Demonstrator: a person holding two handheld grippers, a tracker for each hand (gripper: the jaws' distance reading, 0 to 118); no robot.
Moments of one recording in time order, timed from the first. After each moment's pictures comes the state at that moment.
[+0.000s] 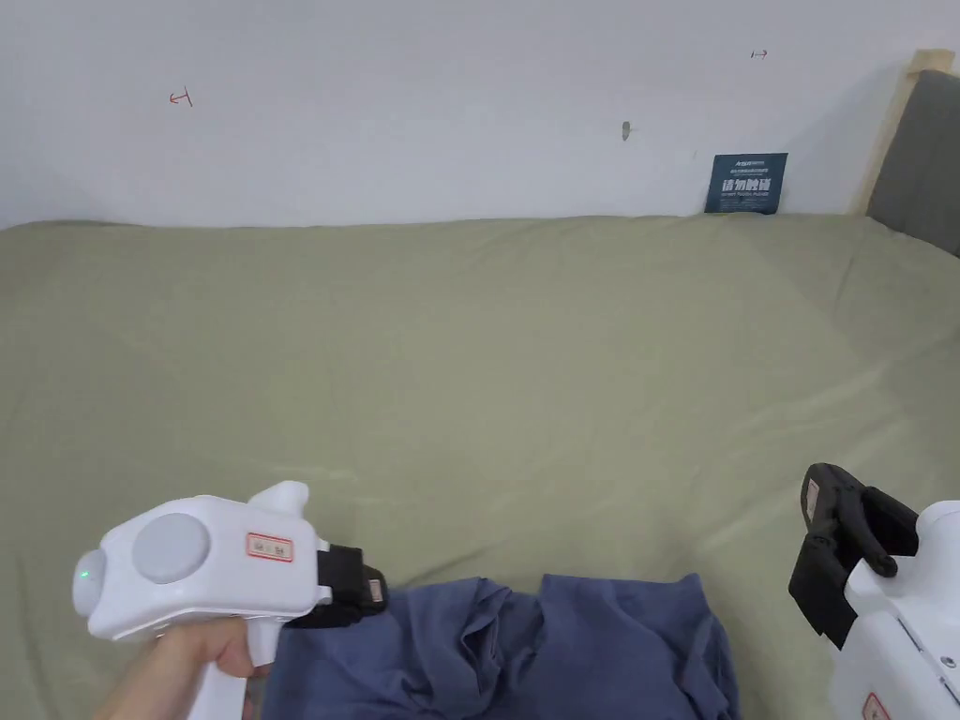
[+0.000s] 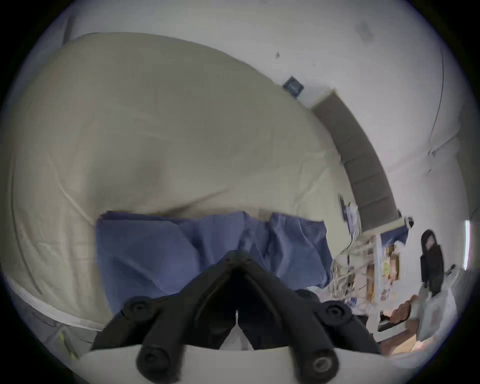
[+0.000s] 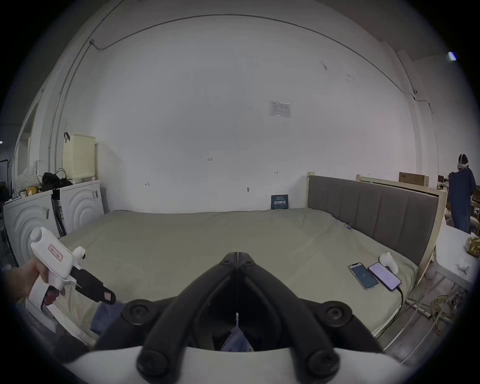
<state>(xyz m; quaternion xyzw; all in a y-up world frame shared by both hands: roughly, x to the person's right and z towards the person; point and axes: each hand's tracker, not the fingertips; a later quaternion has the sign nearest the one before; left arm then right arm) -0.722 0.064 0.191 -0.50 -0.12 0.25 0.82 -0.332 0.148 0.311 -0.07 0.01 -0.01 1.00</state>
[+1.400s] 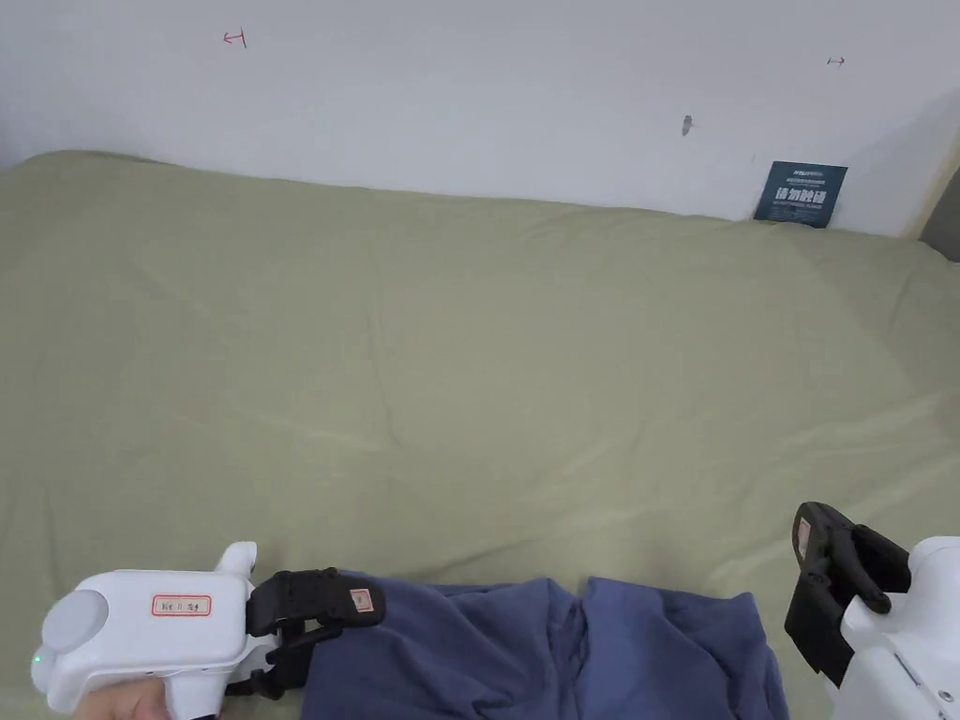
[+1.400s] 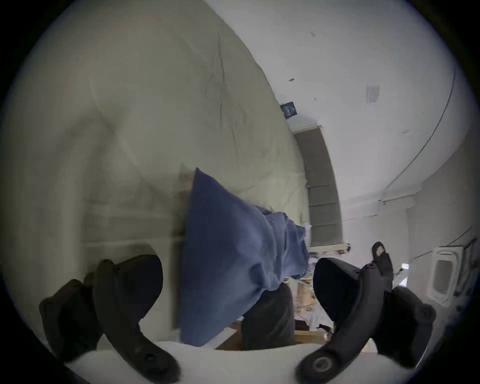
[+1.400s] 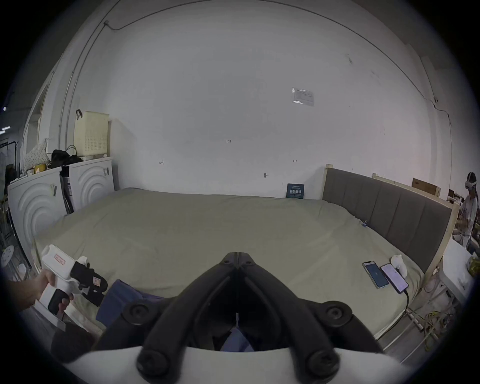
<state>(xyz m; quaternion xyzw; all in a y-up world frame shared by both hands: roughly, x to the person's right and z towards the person) -0.803 -0.035 0.215 -0.46 -0.27 0.48 0.70 -0.382 0.139 0.297 -0.12 0.05 0.03 0.99</state>
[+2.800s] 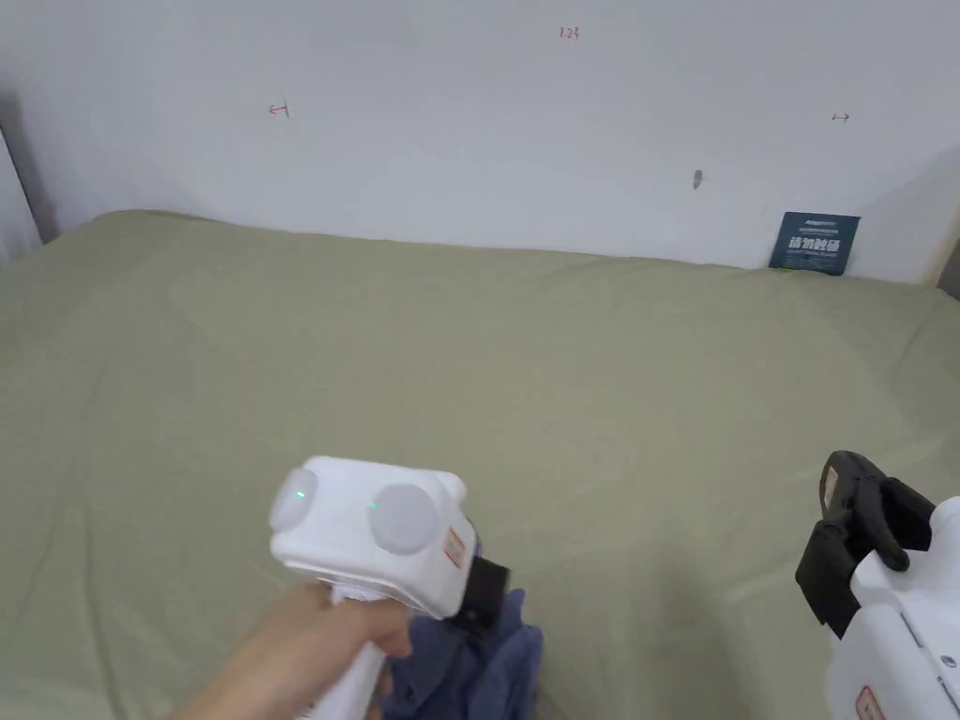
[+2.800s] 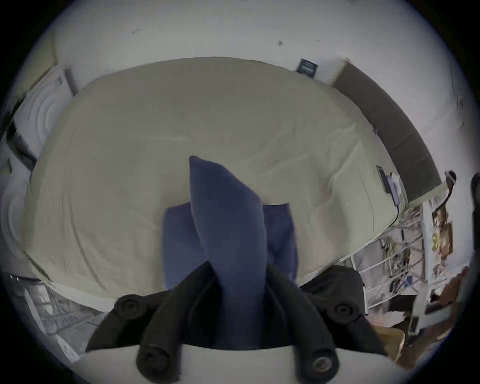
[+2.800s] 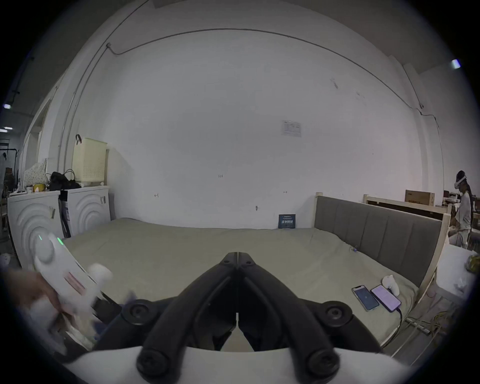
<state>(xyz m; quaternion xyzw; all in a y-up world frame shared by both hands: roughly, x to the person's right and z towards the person) -0.611 0.090 0.195 -0.54 -0.08 0.06 0.84 -0.353 0.181 0.318 -0.02 0.03 0.01 1.00</state>
